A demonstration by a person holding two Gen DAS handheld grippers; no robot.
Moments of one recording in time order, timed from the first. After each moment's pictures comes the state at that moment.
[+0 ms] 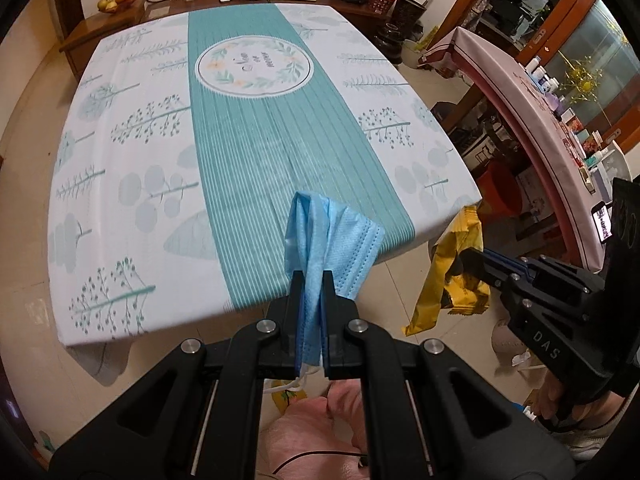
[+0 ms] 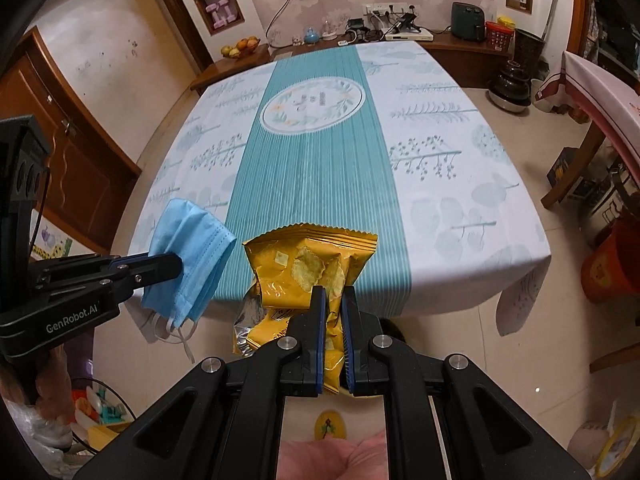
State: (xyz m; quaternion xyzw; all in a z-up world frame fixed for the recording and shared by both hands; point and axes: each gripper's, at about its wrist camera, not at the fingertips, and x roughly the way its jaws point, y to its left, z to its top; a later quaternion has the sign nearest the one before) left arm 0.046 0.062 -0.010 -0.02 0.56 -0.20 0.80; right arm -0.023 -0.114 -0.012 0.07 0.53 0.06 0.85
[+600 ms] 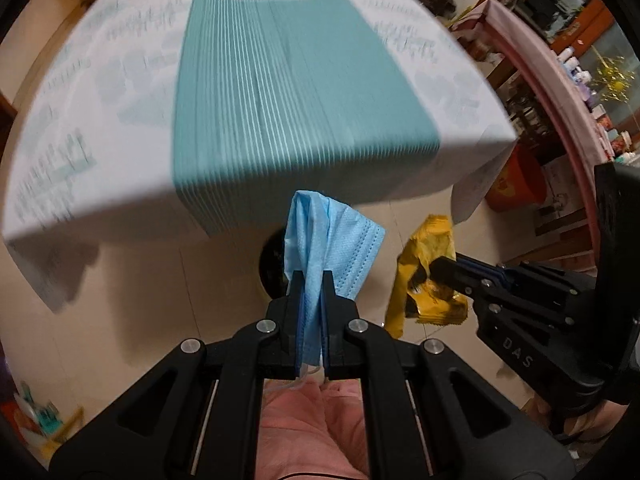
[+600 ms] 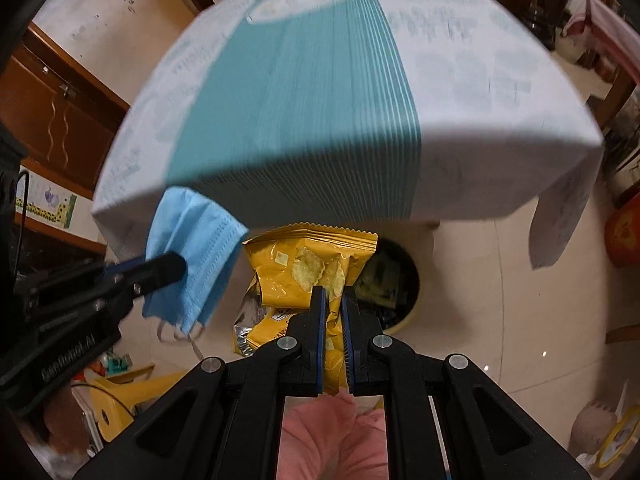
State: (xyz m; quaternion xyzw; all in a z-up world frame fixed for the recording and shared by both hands) left arm -0.025 0.018 -0.122 -0.03 0.61 -0.14 0.78; right arm -0.058 -0.140 -0.142 0.08 0.62 0.10 0.78
